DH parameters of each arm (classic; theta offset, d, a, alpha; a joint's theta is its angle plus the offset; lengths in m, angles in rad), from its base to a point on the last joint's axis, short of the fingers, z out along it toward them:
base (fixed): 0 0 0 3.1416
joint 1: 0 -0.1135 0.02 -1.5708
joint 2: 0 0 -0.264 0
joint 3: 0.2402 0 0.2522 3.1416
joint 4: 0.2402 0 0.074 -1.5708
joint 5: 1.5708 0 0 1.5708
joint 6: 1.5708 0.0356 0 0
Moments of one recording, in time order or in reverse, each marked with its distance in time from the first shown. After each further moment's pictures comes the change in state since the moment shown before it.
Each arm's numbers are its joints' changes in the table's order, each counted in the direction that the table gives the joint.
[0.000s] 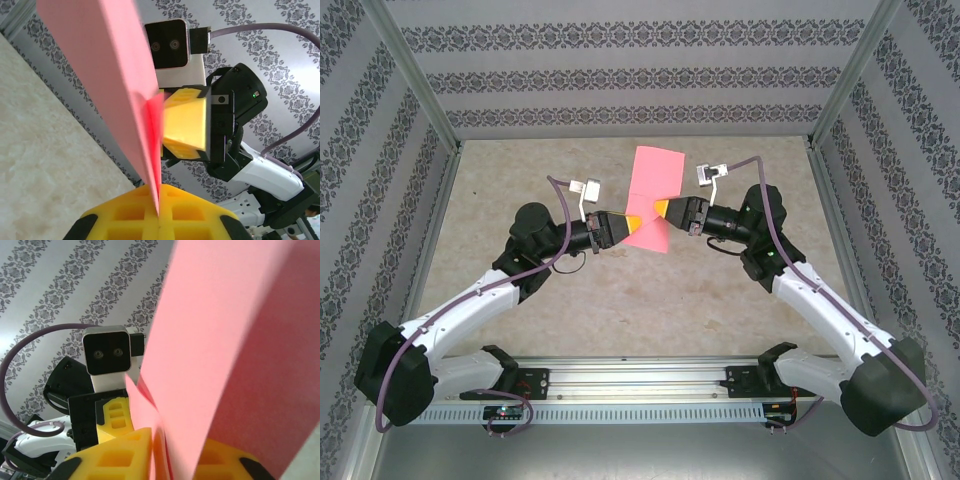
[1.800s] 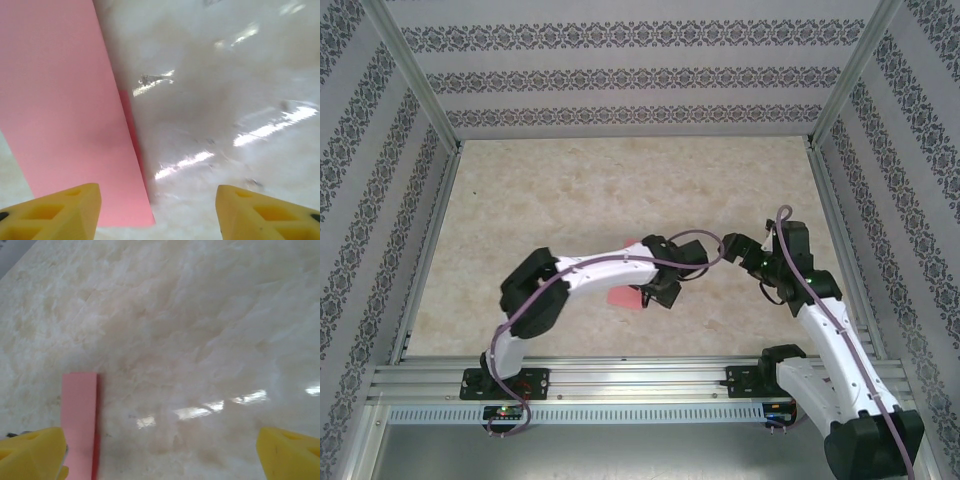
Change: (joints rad) left arm 0.465 -0.828 0.807 1.525 -0.878 0.340; right arm 0.322 0.256 -0.169 0.903 0.573 -0.303
